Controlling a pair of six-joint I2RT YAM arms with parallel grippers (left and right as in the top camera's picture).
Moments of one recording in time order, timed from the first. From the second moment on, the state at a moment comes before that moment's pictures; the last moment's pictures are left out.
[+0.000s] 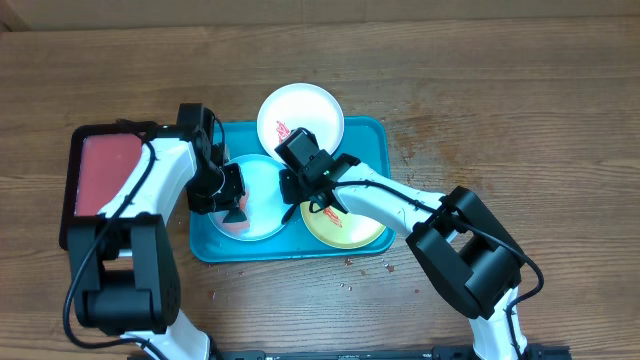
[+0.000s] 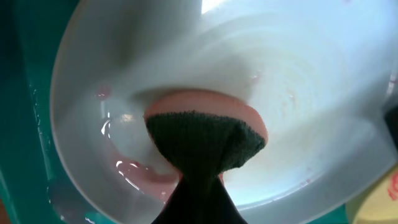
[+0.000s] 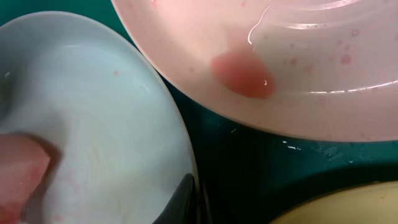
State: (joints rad) left arm -0.01 1.82 1.20 -0.99 0.18 -0.27; right arm 0.78 2.10 1.41 -0.38 -0.03 0.58
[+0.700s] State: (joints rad) left arm -0.04 1.94 1.24 -1.06 -0.24 -0.49; right arm 0.81 2.10 1.41 -0.38 -0.06 0.60
